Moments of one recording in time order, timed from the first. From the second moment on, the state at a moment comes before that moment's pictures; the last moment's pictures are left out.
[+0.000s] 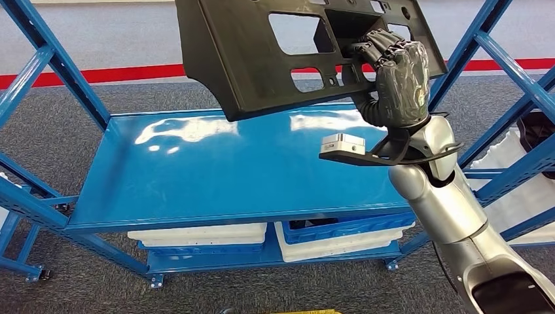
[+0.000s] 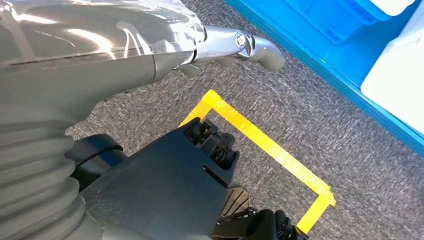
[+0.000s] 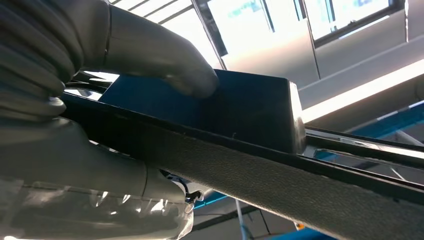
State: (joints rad) left arm -0.13 -0.22 0.28 -0.20 -0.86 0.18 -0.62; right arm -0.74 -0.29 0.56 -1.62 0.70 -0.45 -0.25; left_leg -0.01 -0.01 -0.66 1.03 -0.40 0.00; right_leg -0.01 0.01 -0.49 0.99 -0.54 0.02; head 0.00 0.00
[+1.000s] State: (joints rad) left arm -0.13 -0.20 0.27 -0.20 -0.85 0.20 -0.51; right arm -0.69 -0.30 0.57 -1.66 0.69 -0.48 -0.25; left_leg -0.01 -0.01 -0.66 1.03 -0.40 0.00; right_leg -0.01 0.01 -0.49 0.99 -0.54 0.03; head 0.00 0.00
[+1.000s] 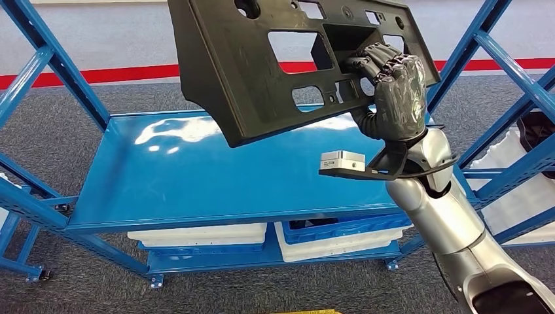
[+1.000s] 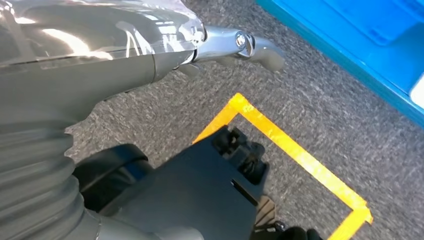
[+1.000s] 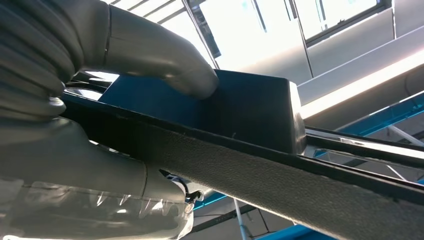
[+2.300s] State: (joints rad) left arm -0.13 -0.19 0.28 -0.20 -0.86 0.18 -0.47; right arm -0.64 -0.29 0.56 -1.64 0.65 -0.47 -0.27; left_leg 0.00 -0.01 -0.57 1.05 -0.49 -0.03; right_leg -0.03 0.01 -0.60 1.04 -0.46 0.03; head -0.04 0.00
